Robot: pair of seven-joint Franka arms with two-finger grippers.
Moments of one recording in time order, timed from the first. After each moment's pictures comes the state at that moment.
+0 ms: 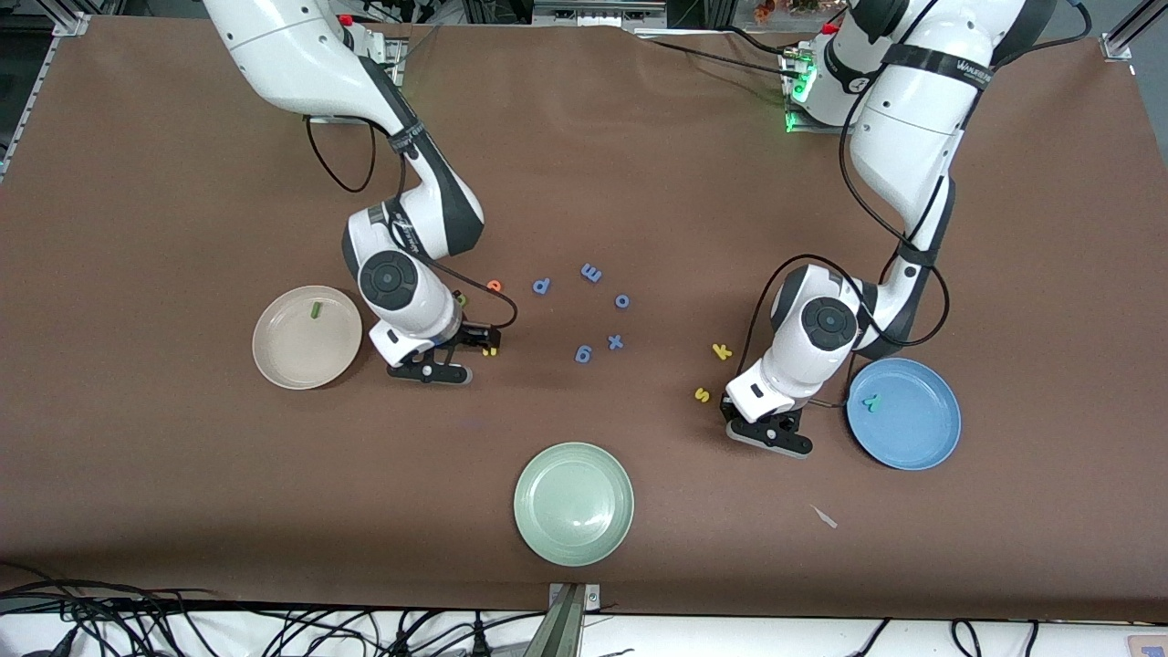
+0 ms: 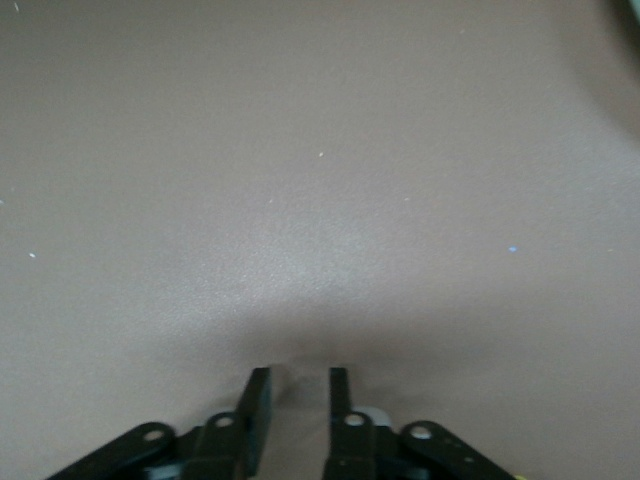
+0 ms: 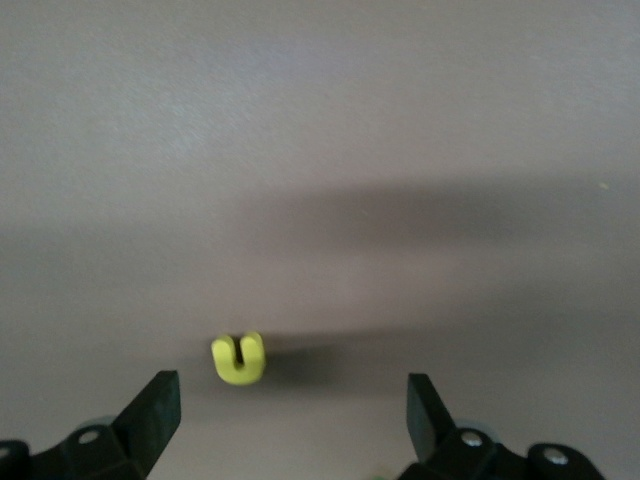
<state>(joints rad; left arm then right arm) -0.27 0.80 -0.05 -1.63 0.05 2.68 -0.07 0.50 0.66 -0.01 -1.68 0.09 2.31 0.52</state>
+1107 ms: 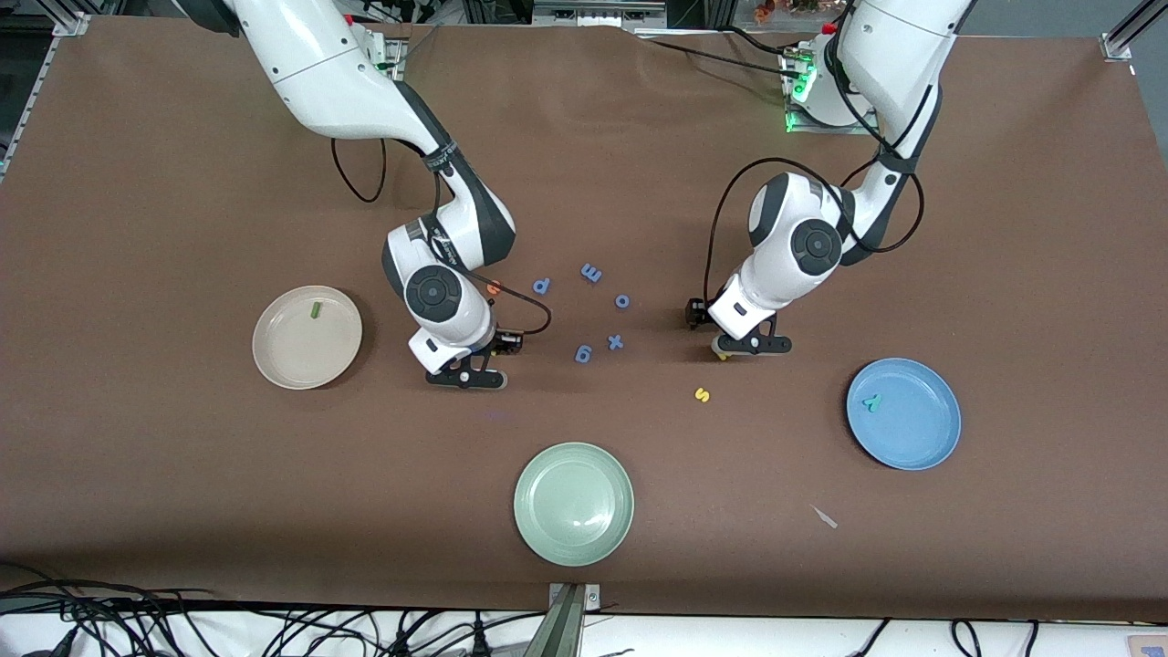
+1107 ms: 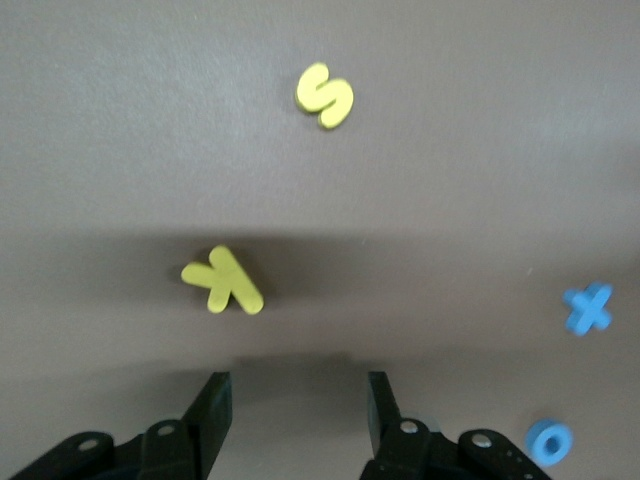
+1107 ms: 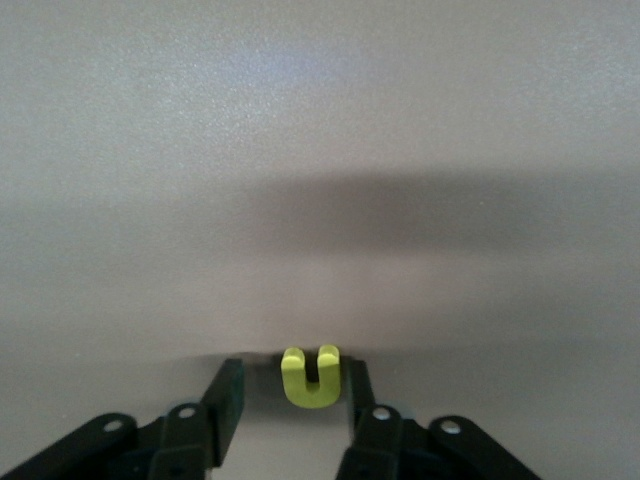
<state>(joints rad) -0.37 0.50 -0.09 -2.04 -0.34 2.58 -0.26 0.54 0.75 0.00 -1.60 0.08 2.31 0.54</state>
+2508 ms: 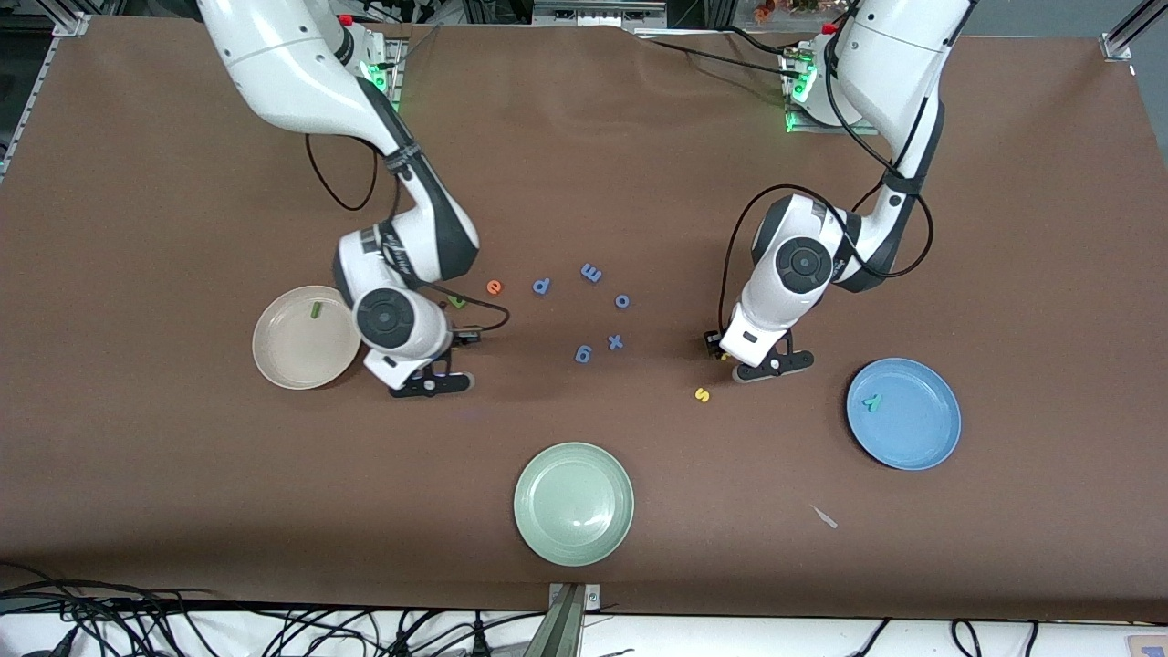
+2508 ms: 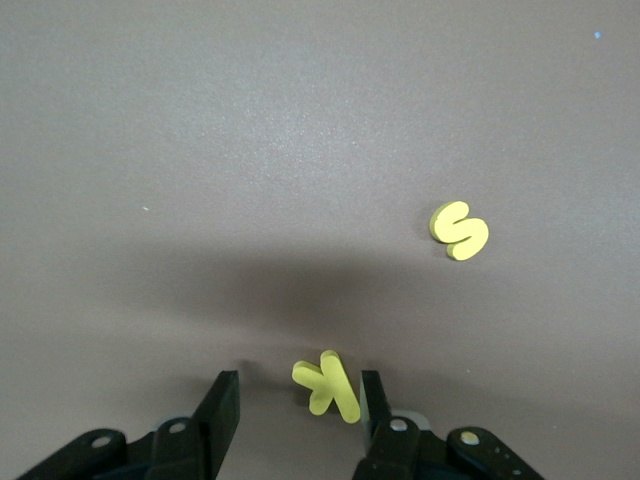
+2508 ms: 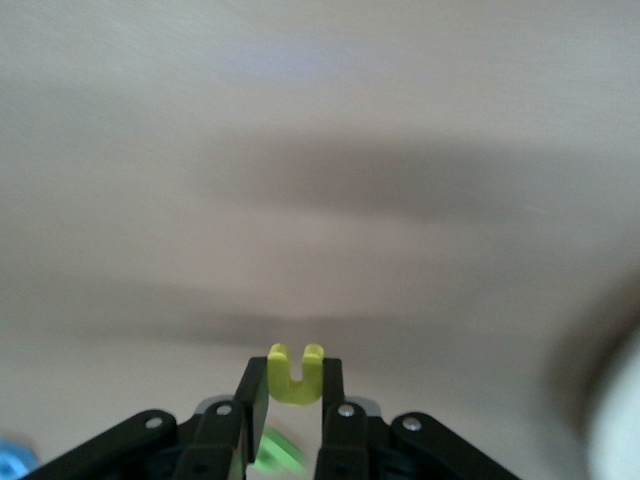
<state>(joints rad) -0.44 0.55 0.03 -1.95 -0.09 2.53 -0.59 0.48 0.67 -0.07 -1.57 0.08 2.00 0.22</state>
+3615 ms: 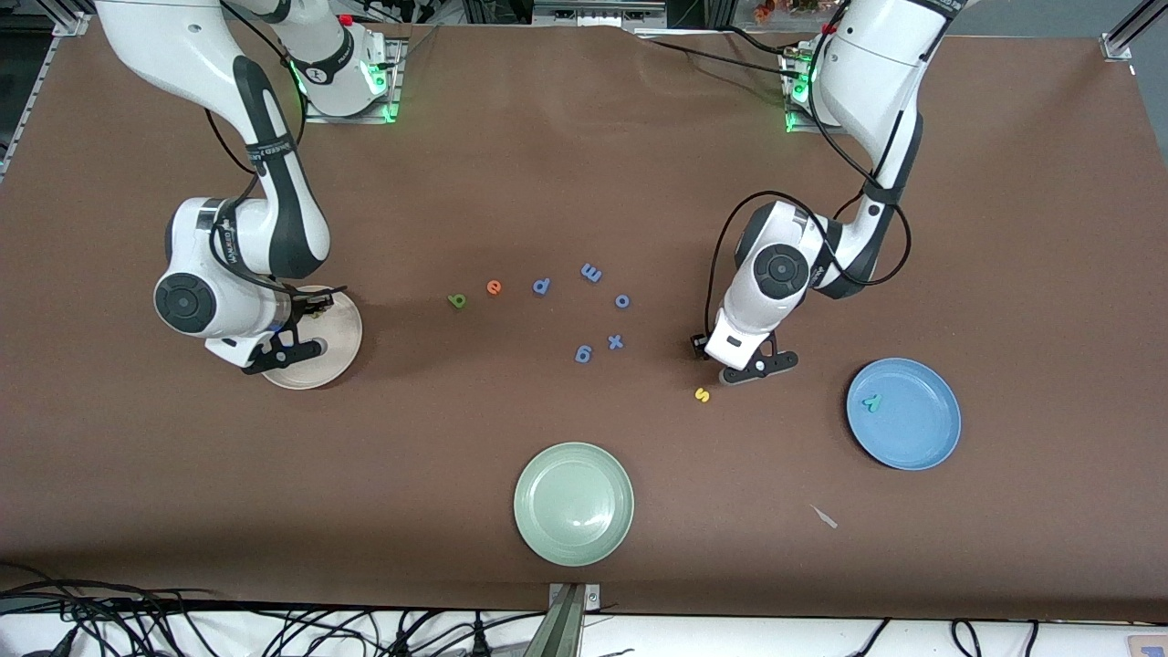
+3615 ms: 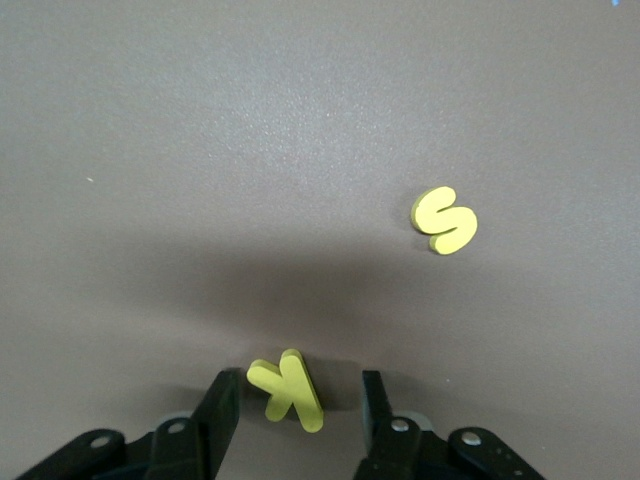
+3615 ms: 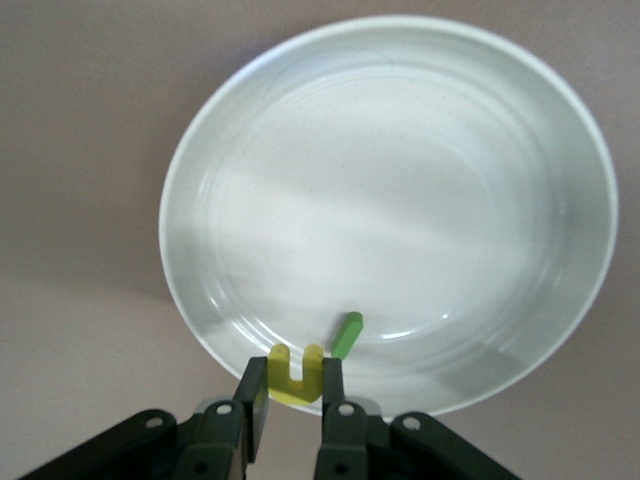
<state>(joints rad) -0.48 0.61 0.03 -1.91 -0.09 2.53 -0.67 0.46 0.47 -0.38 -1.96 0.16 2.07 -0.31</state>
